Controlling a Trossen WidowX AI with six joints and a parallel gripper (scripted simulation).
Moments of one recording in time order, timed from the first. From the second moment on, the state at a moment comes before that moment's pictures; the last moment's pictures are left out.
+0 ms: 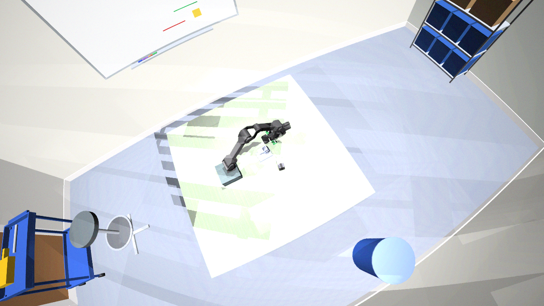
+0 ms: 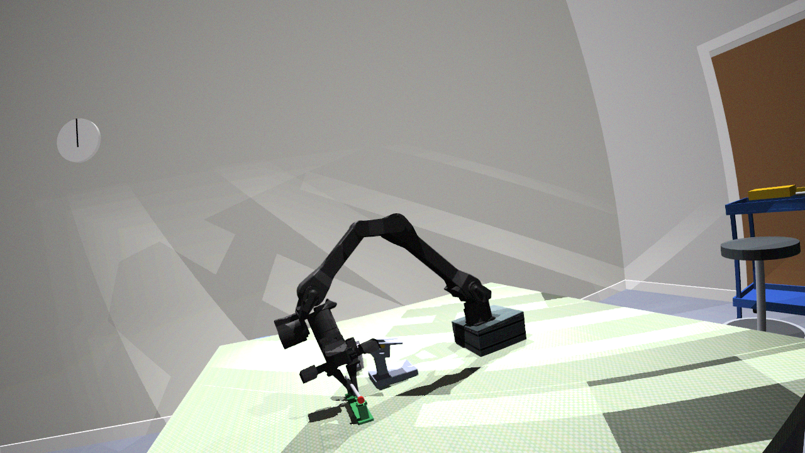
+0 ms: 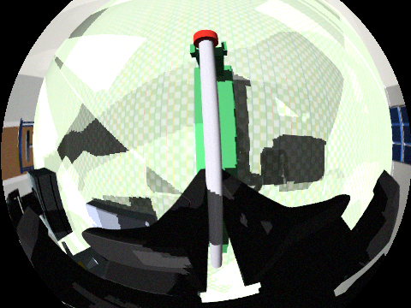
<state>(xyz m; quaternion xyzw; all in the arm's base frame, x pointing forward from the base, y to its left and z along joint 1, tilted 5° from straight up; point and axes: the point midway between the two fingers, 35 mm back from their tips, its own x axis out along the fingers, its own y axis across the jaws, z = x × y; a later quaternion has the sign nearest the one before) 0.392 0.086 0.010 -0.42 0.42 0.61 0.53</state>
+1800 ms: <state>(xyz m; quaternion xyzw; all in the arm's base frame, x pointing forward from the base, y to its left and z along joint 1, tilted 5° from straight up) 0.392 0.086 0.009 -0.42 0.42 0.61 0.52</state>
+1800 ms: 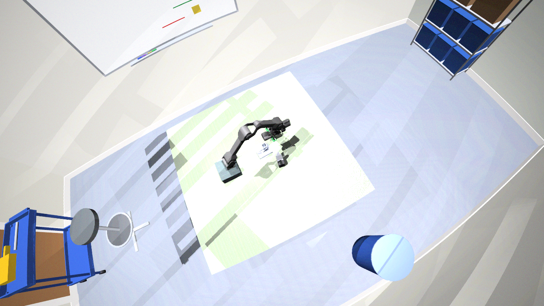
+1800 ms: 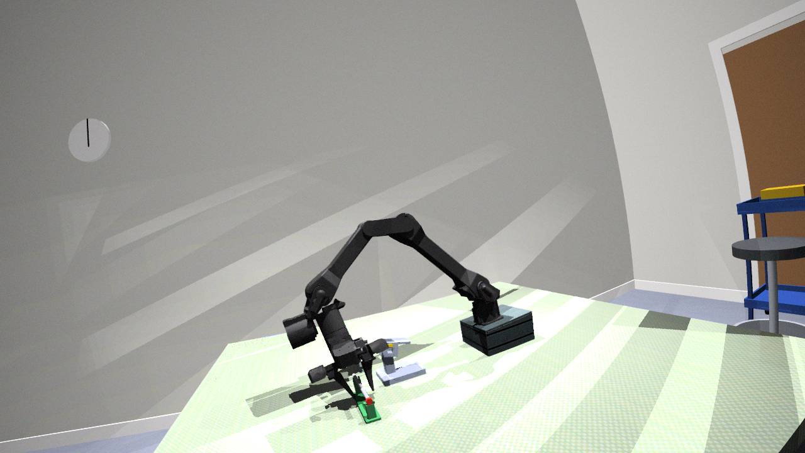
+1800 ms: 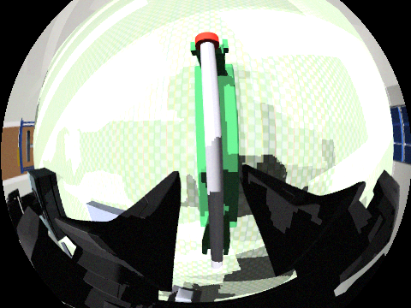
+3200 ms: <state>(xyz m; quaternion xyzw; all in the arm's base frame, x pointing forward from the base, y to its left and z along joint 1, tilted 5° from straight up) 0.357 0.086 0.057 -0.37 0.47 0.64 0.48</state>
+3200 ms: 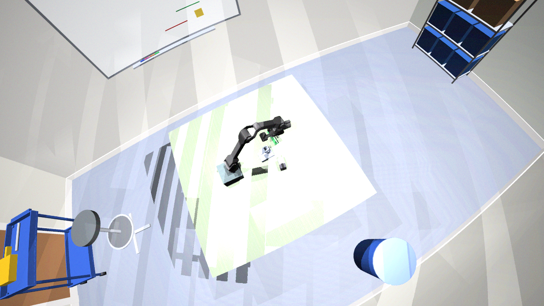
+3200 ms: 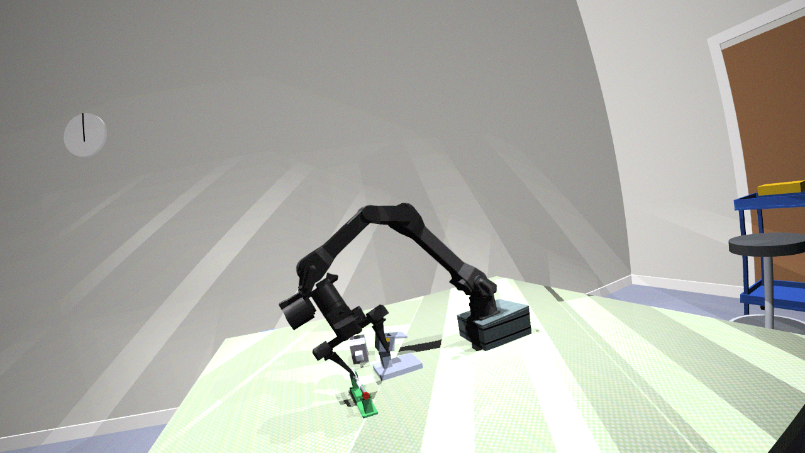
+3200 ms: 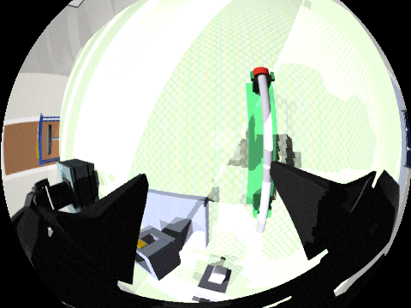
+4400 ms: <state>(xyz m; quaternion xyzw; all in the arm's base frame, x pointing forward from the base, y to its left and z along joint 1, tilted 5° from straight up) 0.338 0.084 0.141 -0.33 0.50 0.60 0.53</state>
